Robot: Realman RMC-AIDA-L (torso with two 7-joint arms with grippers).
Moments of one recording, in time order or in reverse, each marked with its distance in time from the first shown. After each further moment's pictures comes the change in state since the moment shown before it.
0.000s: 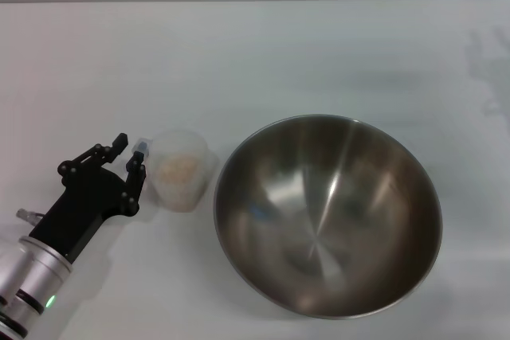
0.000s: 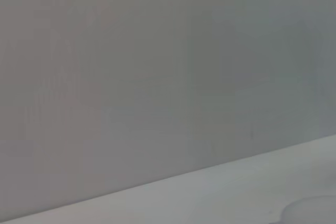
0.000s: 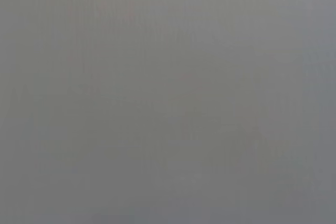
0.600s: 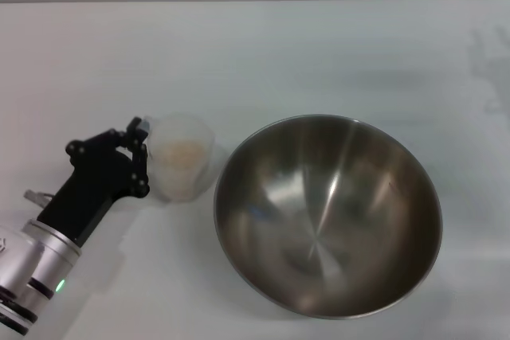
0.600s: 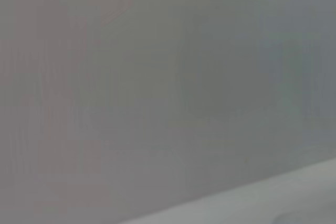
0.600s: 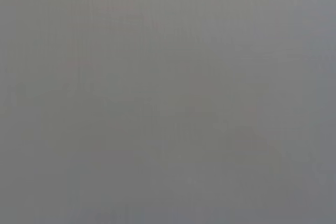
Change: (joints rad) left arm -0.026 -0.002 -0.009 -0.029 -0.004 0.046 0.057; right arm 0.001 -0.002 0.006 0.002 0.002 0.006 0.000
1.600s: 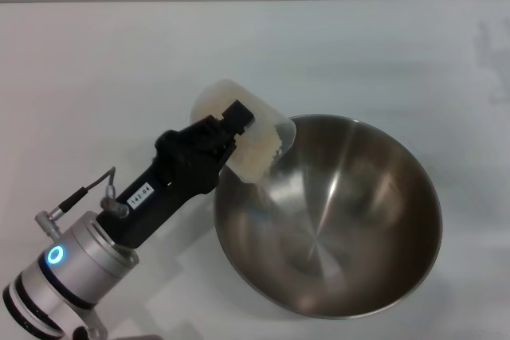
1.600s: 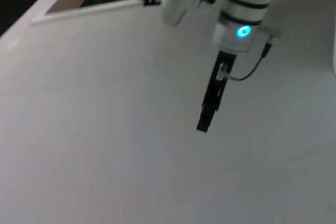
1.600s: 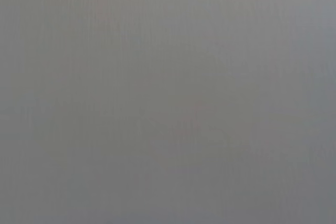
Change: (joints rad) left arm -0.062 -0.001 -0.014 -0.062 0.280 0.273 1.301; right arm 0.033 -0.015 0.042 0.012 0.000 0.003 -0.053
